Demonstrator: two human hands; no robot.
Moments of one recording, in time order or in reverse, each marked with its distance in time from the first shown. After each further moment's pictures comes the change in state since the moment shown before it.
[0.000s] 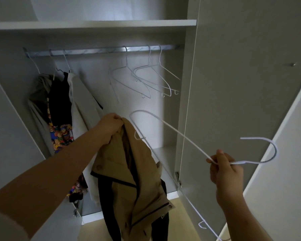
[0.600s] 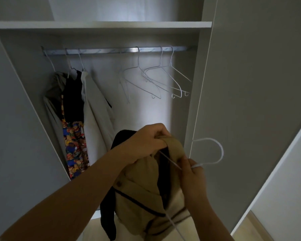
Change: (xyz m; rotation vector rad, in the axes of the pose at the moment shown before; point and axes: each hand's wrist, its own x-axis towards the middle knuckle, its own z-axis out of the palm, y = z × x) left_hand -0.073 0.014 0.012 -0.003 -0.445 0.412; right_hand -0.045 0.031 0.076 -0.339 -0.178 0.032
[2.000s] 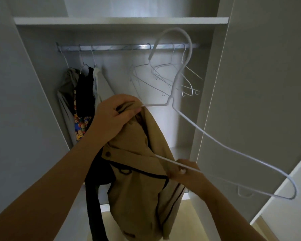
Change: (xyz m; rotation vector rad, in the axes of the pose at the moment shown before) left_hand -0.035 -0.009 -0.076 0.255 0.633 0.358; right_hand 0.037 0.022 0.005 -0.627 -0.634 -0.112
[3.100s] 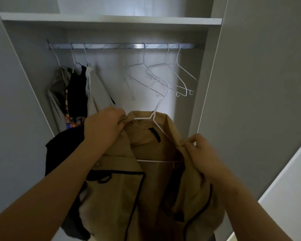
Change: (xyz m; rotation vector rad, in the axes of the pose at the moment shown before) left_hand -0.010 -0.029 0.018 0.723 -0.106 -0.042; right_hand -0.013 -0.037 -0.057 0.117 0.371 0.004
